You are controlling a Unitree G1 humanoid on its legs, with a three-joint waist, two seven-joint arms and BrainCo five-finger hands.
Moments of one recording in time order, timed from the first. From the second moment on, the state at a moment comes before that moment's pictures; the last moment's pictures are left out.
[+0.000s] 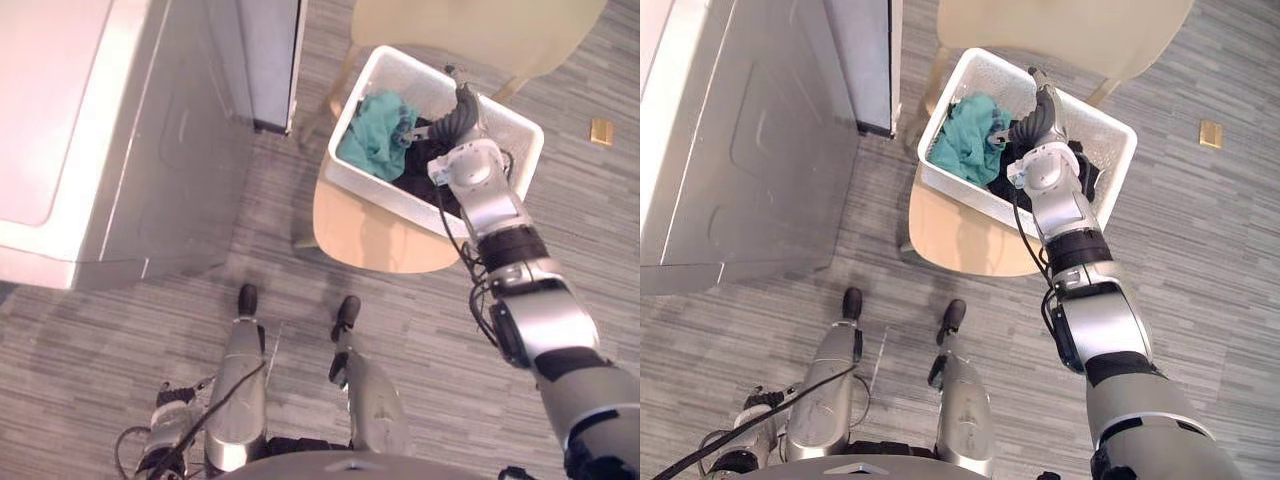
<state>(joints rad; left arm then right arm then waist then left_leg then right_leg) -0.04 0.10 0.29 0.92 -0.06 0.16 0.31 -1.03 -0.50 0.19 0.72 -0.20 0.11 -0.23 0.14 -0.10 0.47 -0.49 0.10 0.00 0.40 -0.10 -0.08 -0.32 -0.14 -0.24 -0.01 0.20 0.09</state>
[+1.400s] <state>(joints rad) -0.18 0.15 0.25 0.90 -0.18 0.15 0.41 -1.20 -0.55 0.35 0.88 -0.14 0.12 -0.23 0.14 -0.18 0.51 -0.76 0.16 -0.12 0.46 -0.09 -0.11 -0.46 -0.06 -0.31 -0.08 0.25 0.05</state>
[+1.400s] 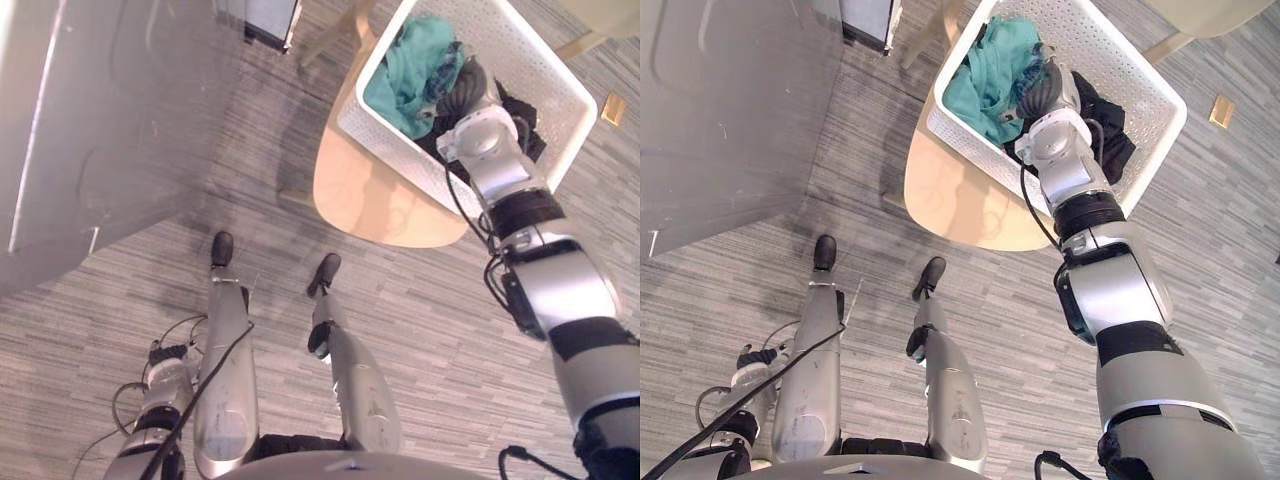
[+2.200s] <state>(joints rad) -0.19 0.16 0.23 0.87 -0.23 0.12 0.42 -1.32 -0.55 0.39 0.92 -0.14 0.13 -0.27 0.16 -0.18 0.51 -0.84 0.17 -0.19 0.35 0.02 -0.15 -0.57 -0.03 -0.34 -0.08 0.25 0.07</state>
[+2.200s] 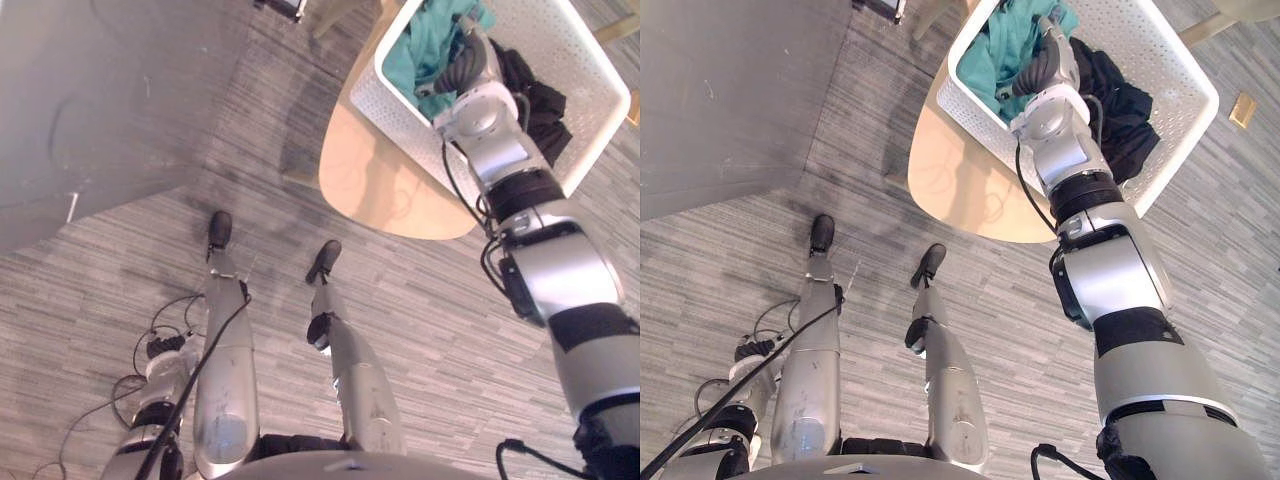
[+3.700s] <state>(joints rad) -0.21 0.16 0.23 0.87 -0.27 0.11 0.45 -1.29 -0.55 0.42 0.93 -0.14 0.13 -0.27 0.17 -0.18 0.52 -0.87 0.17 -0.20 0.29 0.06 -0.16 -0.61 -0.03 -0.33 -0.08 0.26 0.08</state>
